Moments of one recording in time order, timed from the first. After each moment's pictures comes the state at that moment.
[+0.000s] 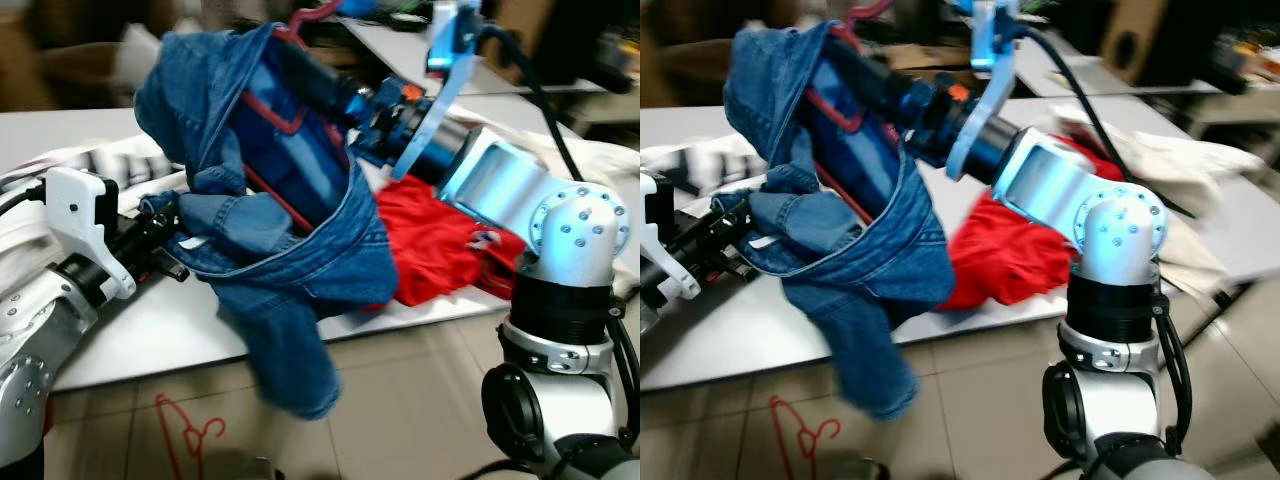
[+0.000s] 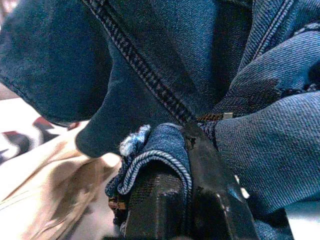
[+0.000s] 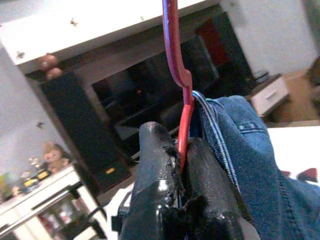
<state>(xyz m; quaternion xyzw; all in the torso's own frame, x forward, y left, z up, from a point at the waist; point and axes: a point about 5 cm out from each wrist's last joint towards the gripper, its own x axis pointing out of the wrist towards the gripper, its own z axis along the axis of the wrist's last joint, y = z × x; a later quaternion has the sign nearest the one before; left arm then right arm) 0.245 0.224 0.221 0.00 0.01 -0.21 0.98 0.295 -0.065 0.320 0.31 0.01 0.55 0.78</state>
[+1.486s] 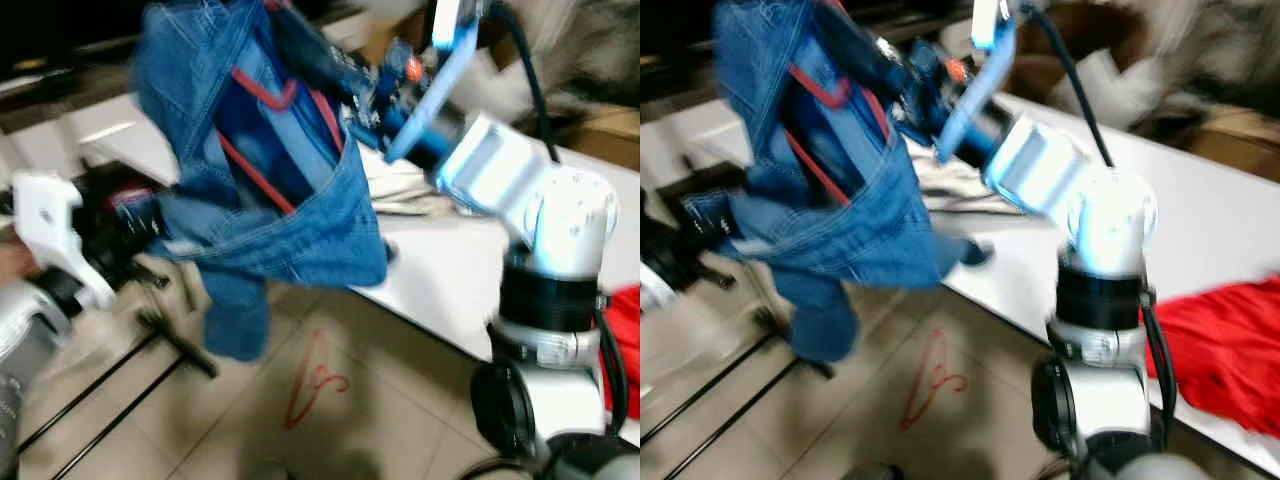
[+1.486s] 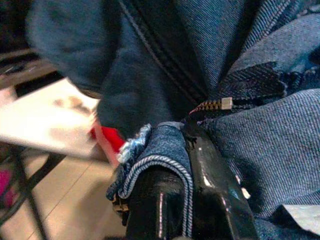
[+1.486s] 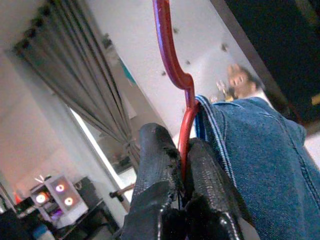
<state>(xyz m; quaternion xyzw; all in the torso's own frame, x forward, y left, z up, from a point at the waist) 0.229 0.241 0.206 0.01 0.04 -0.17 0.98 0.297 -0.061 0.315 0.38 0.02 0.55 0.74</state>
